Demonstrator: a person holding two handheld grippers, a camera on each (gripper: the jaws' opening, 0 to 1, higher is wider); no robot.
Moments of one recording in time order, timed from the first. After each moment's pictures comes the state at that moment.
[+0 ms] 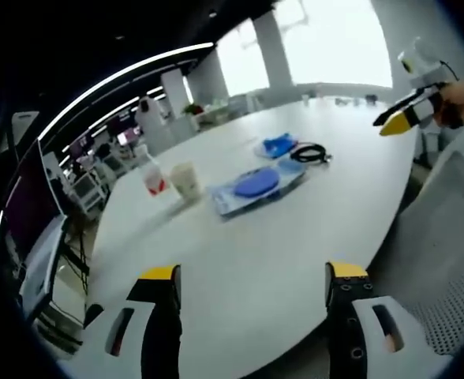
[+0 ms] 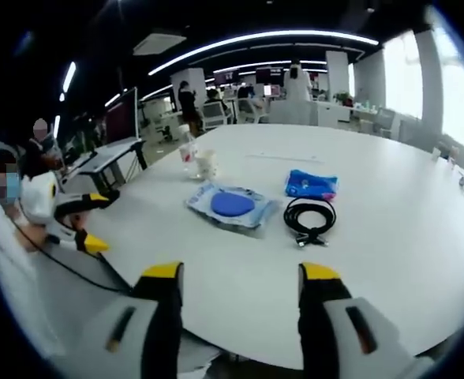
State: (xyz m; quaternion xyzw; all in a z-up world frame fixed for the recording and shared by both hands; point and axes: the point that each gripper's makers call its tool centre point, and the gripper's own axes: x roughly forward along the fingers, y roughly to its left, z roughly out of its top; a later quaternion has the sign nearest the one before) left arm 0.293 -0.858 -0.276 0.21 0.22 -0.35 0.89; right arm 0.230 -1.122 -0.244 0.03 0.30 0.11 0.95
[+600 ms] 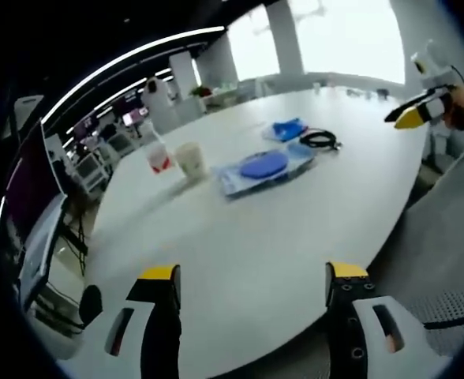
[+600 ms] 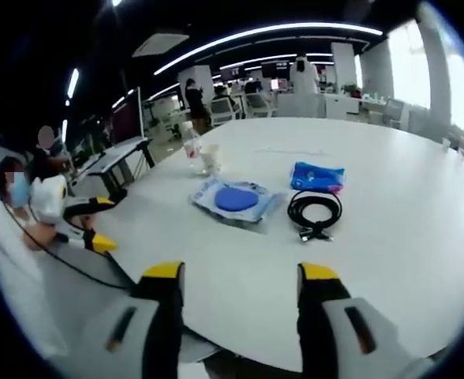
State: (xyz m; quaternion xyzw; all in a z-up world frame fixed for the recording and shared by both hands) left arm 0.295 -0.850 -0.294 0.21 0.27 -0.33 0.88; right arm 0.229 -1.137 -0.257 0.06 0.30 0.14 0.94
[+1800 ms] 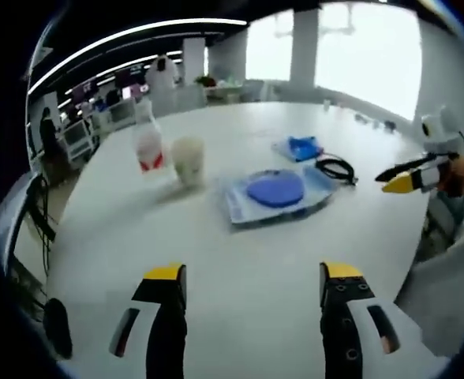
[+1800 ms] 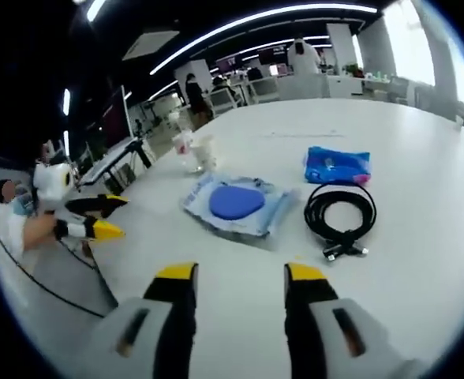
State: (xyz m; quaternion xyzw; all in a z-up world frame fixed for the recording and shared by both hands) left arm 0.395 -0.900 -0.299 0.09 0.32 -0.36 0.87; right arm 0.320 -1.113 -0.299 0.09 0.34 0.16 0.92
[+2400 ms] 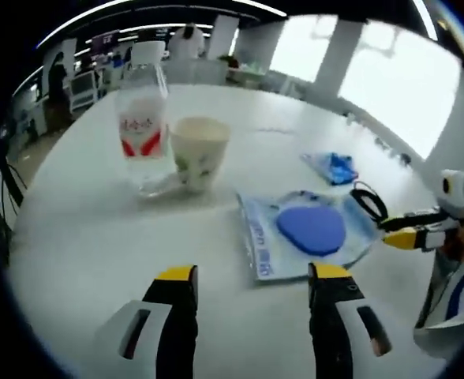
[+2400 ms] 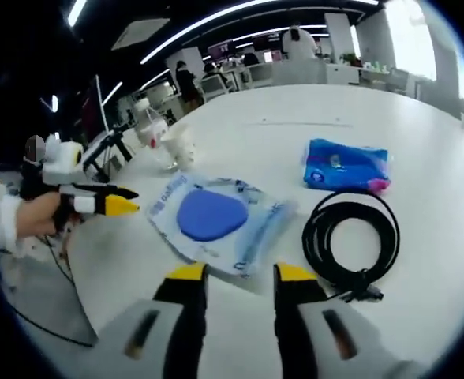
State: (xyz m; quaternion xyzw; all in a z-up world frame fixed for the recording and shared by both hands) left arm 0.470 -0.933 -0.342 -0.02 0.40 -0.33 0.85; right arm 0.381 -1.127 -0.342 0.10 0.38 0.13 0.91
